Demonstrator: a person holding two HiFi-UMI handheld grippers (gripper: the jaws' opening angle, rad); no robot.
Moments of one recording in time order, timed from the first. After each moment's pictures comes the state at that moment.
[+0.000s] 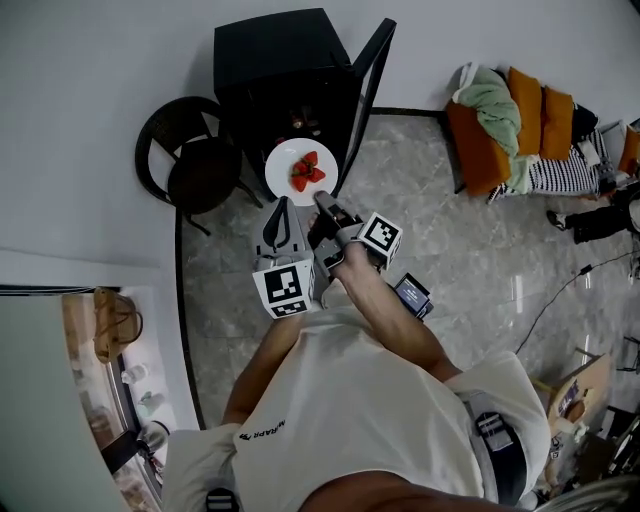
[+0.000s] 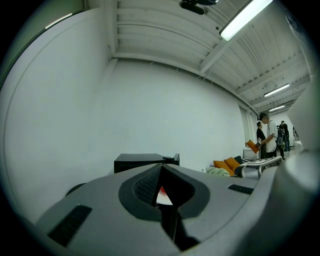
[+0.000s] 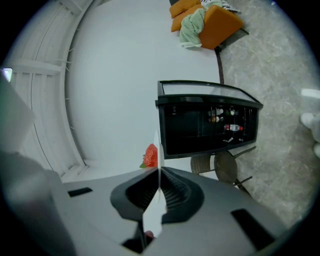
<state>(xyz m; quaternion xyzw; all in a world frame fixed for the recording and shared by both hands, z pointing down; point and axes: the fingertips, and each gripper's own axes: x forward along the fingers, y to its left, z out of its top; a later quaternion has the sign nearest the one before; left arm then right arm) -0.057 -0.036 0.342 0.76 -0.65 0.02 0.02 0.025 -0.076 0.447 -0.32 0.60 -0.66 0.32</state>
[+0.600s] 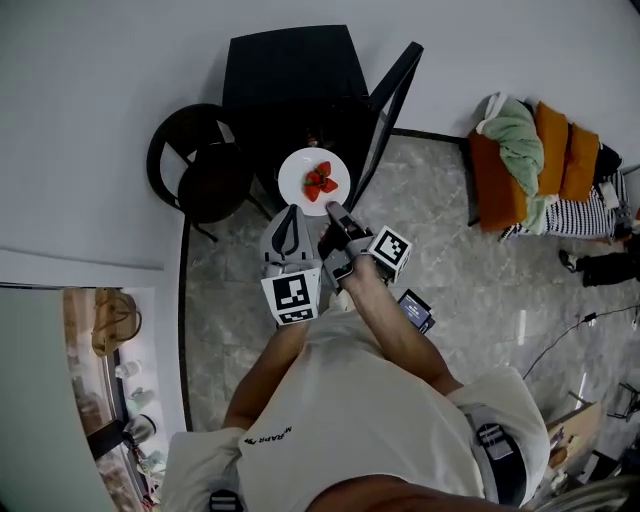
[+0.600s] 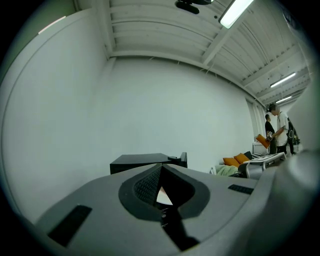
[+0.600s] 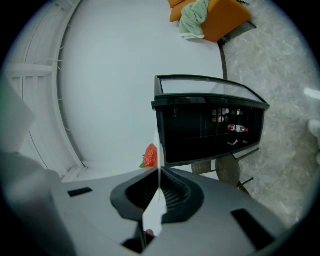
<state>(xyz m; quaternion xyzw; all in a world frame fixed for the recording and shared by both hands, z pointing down) -0.031 -0.124 0.351 0.73 -0.68 0.04 0.02 0.051 -0.163 0.451 -0.30 0.60 -0.68 0.29</state>
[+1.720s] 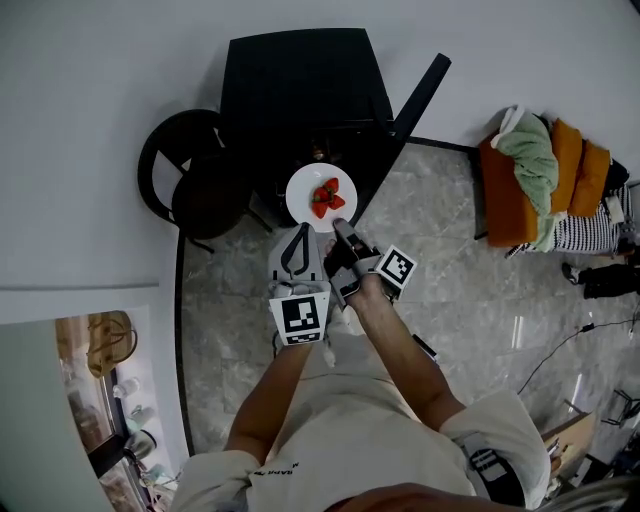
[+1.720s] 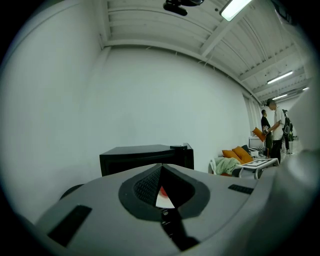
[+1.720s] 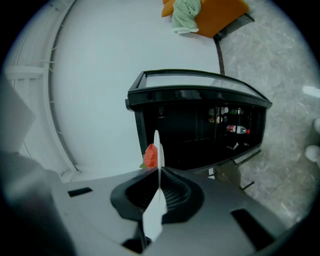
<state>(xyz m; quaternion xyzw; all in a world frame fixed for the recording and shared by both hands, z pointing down) -0.054 -0.212 0.409 0.75 -0.66 0.07 0.03 0.022 -0.248 0.526 -0.31 0.59 -0.69 0.29</state>
